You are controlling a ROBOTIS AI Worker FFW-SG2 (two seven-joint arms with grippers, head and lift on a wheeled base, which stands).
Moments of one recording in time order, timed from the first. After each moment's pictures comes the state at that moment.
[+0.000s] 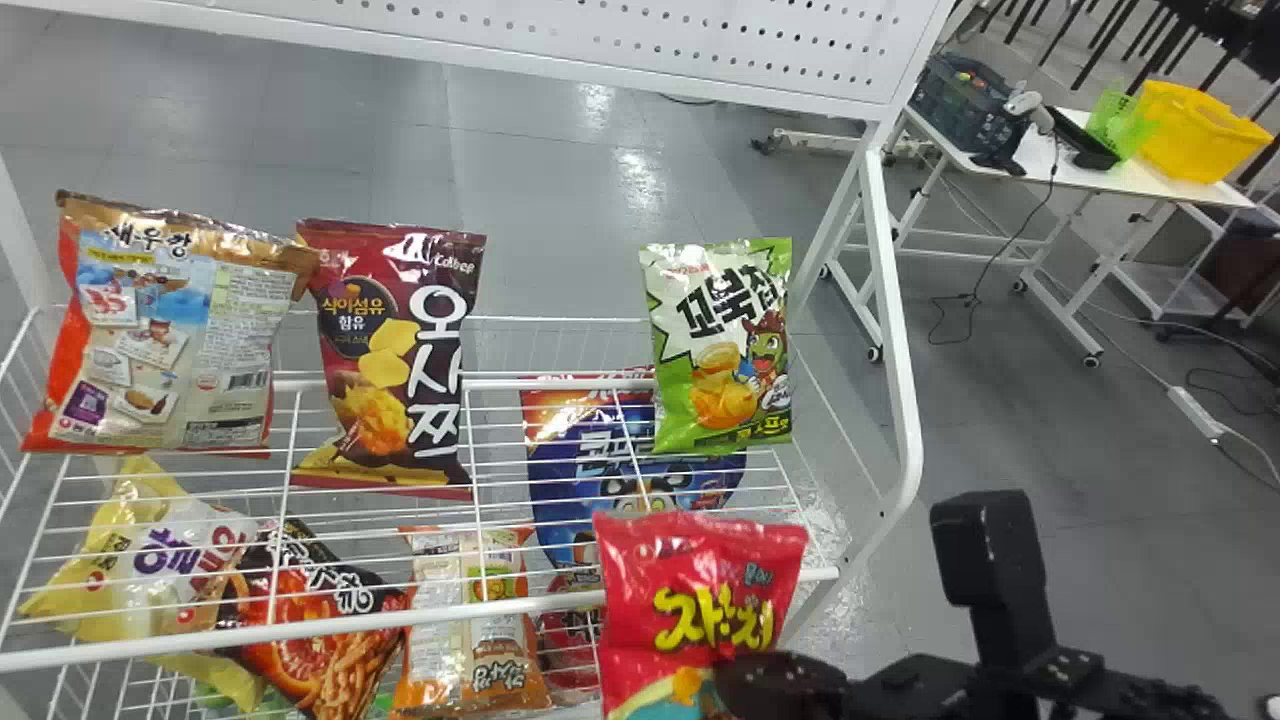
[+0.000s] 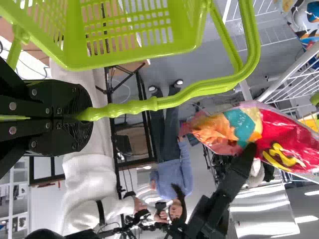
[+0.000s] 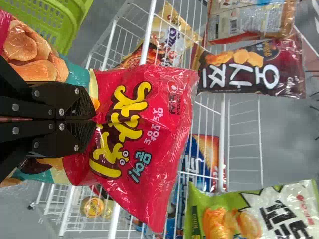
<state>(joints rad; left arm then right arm) 0.64 0.15 -0.06 -2.23 0.56 1.35 -0.82 0.58 -0.28 -0.41 -2.75 -0.68 1.49 0.15</state>
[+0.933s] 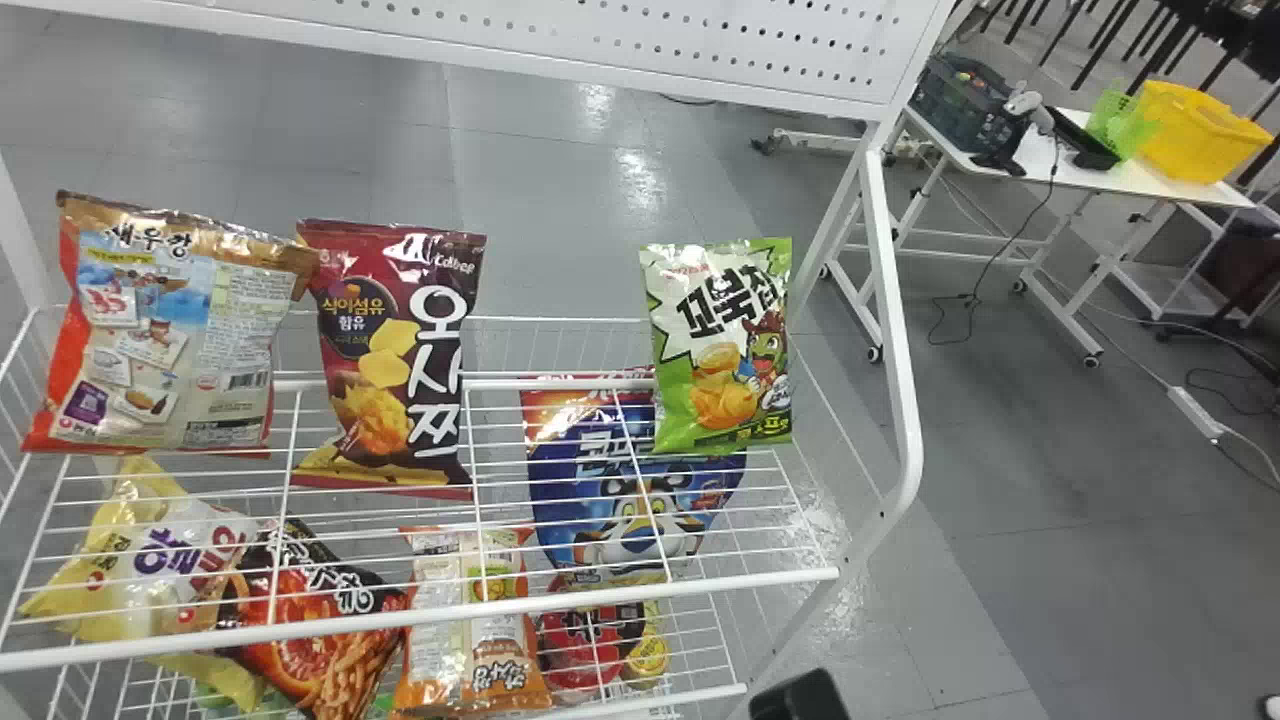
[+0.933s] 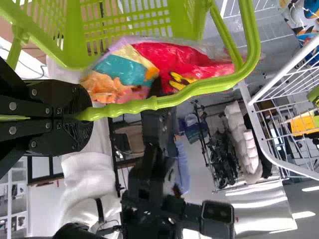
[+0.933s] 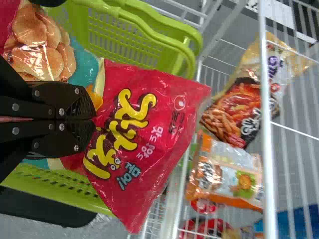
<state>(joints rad) 0.64 0.14 -0.06 -2.23 0.56 1.34 -0.83 0.65 -0.28 -0.12 -2.58 -0.58 1.56 0.19</state>
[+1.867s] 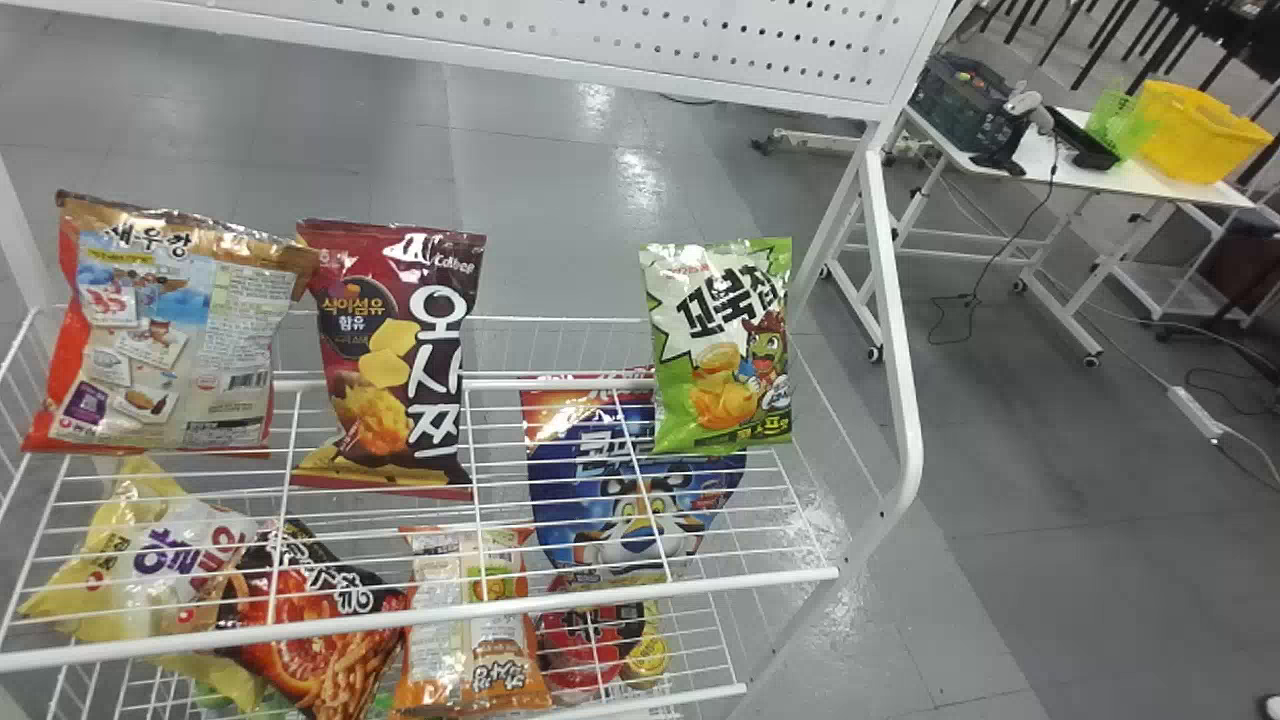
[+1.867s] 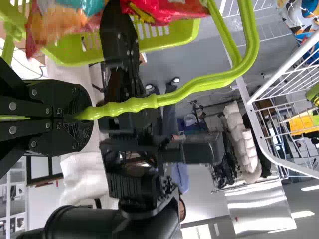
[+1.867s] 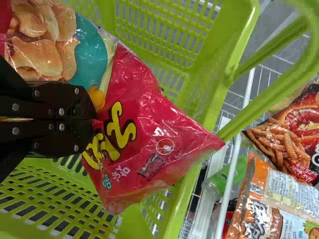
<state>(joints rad) 0.65 0.14 -0.05 -2.25 0.56 1.34 -0.83 0.54 -0.32 0.25 -2.25 -0.37 1.33 0.11</state>
